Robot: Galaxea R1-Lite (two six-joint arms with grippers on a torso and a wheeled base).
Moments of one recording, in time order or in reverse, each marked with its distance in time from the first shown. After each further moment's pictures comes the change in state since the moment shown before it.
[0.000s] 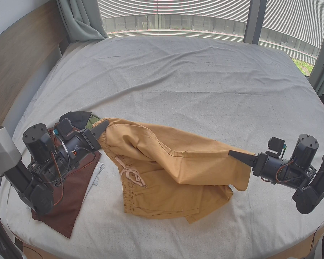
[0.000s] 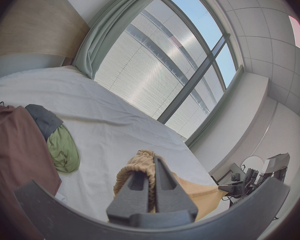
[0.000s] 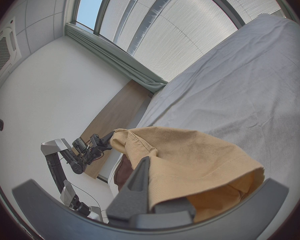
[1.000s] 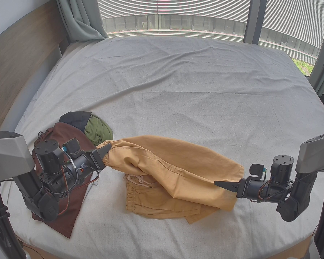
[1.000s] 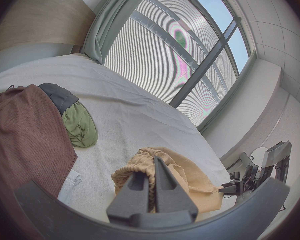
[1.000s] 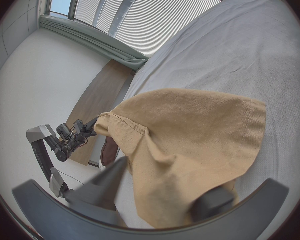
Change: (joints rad) left arm 0.015 0.118 0.068 0.000 0.009 0.064; right arm 0.004 0.284 0.010 -0.004 0.002 -0.059
